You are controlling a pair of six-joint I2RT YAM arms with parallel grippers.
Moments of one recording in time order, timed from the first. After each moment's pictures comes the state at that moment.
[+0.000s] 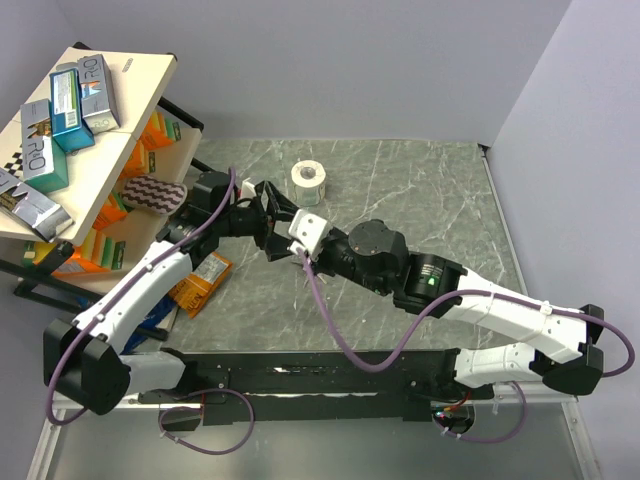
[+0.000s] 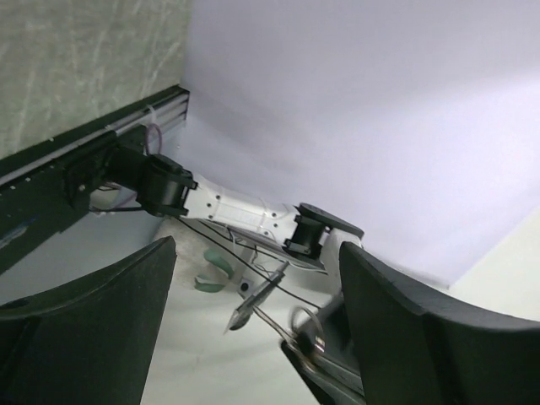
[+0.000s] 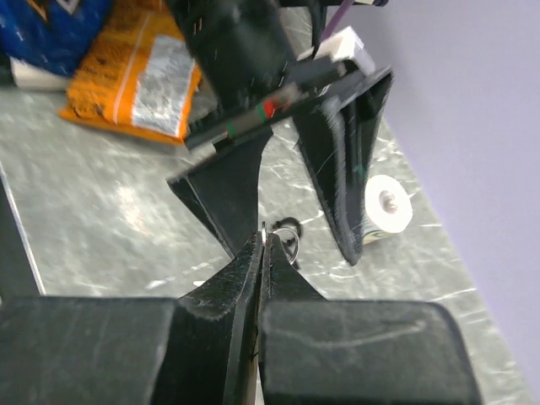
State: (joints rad) left arm -0.44 1.24 1.05 -0.25 0.82 -1.45; right arm 1.18 1.17 1.28 -0.35 0.24 -0.40
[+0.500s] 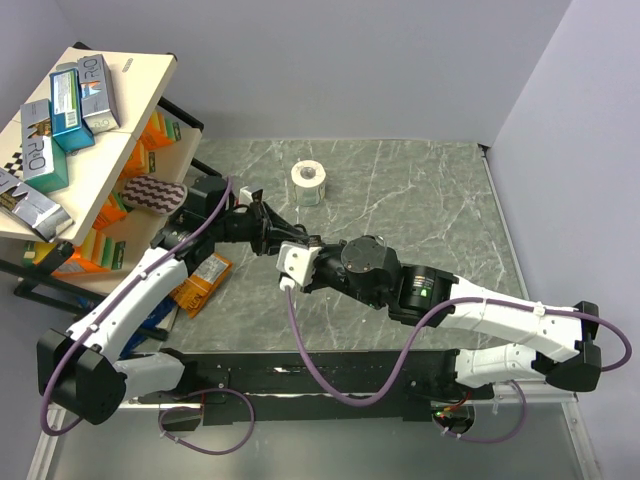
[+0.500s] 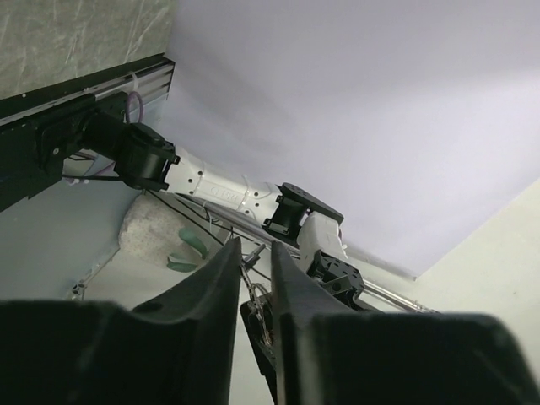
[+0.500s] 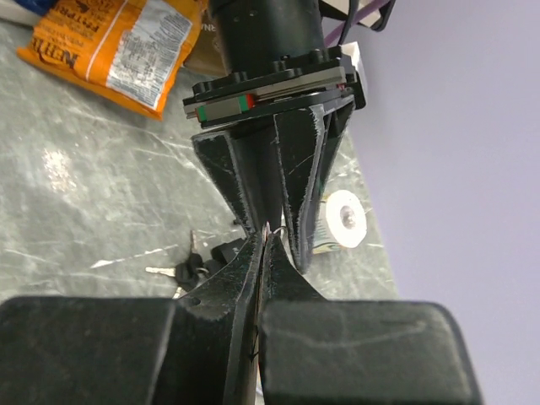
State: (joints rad) left arm -0.44 1.18 1.02 -0.26 0.87 -1.57; right arm 1.24 1.17 1.20 -0.29 0.28 -0.64
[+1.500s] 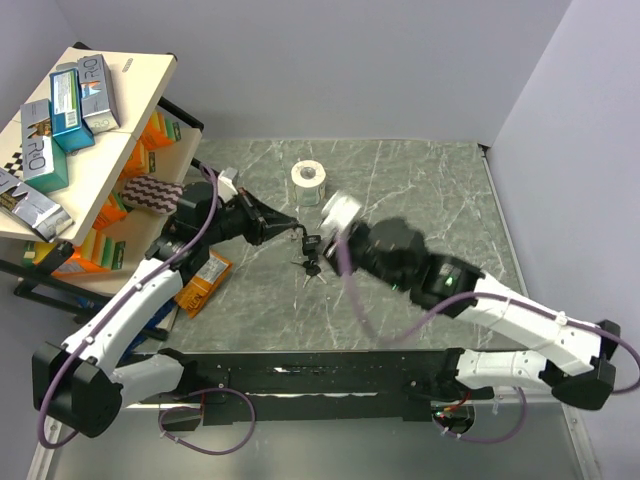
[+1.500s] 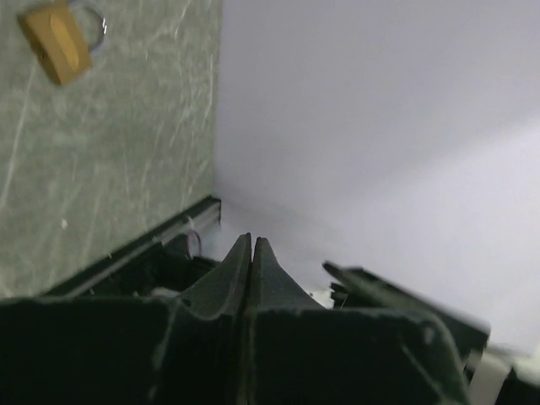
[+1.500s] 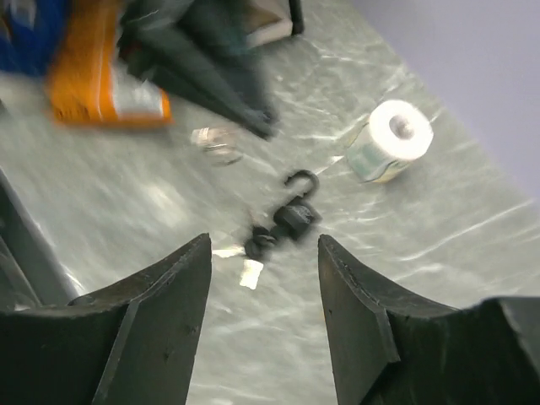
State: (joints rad) left arm -0.41 1.13 0.93 -0.11 0.58 -1.37; right arm 1.14 1.08 1.15 -0.37 0.31 -0.28
